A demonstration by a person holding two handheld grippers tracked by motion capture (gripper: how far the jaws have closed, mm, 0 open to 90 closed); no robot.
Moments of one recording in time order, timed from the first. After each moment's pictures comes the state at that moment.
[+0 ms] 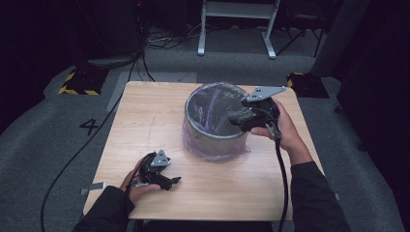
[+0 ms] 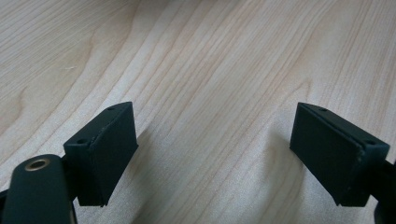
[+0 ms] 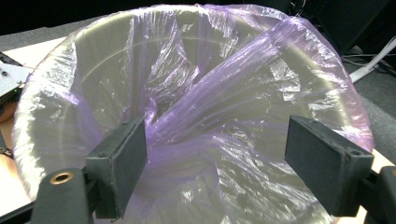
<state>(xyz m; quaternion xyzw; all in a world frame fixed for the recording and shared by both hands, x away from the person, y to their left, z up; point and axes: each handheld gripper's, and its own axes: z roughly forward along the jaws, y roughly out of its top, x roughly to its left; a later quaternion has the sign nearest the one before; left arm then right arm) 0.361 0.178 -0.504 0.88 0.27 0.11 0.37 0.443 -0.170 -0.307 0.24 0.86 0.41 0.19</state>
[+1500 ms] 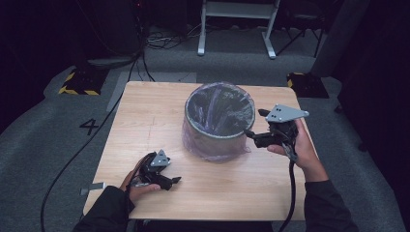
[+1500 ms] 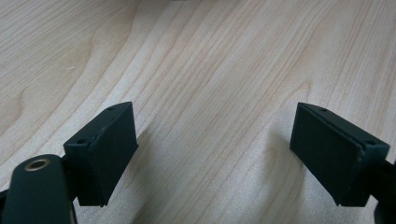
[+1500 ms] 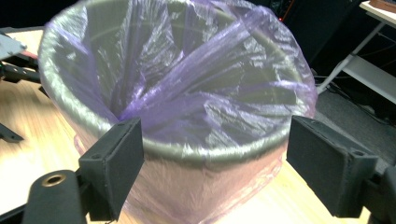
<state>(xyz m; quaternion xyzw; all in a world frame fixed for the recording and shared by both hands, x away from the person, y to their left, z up) 0.362 0.177 -0.504 0.88 0.27 0.11 0.37 0.395 -0.209 -0.322 0.23 0.83 0.42 0.27</state>
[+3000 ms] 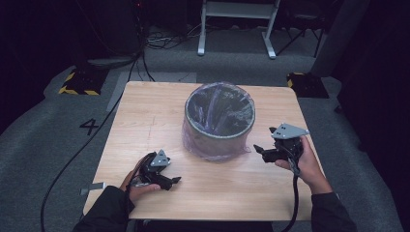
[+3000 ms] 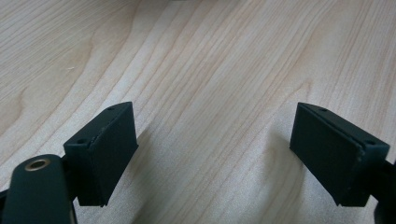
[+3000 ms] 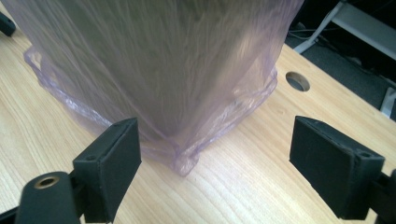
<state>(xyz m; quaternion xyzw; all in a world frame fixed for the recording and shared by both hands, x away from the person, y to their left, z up) 0.362 0.177 -0.504 0.88 0.27 0.11 0.37 0.387 -0.244 -0.385 0.29 0.84 0.36 0.27</state>
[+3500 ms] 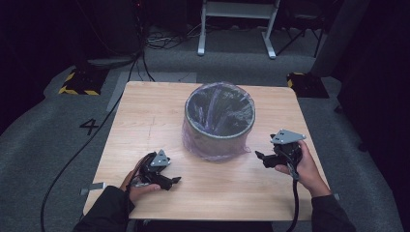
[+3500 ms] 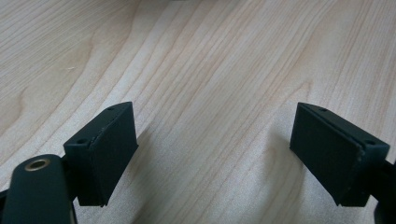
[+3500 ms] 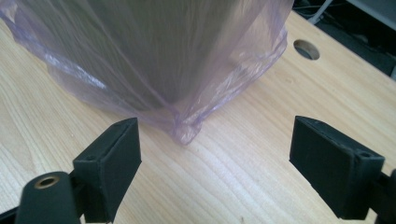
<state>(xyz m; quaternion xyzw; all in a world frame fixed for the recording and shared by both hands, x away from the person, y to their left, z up) 0.362 0.177 -0.504 0.88 0.27 0.11 0.37 0.386 -0.251 -0.411 0.31 0.85 0.34 0.25</state>
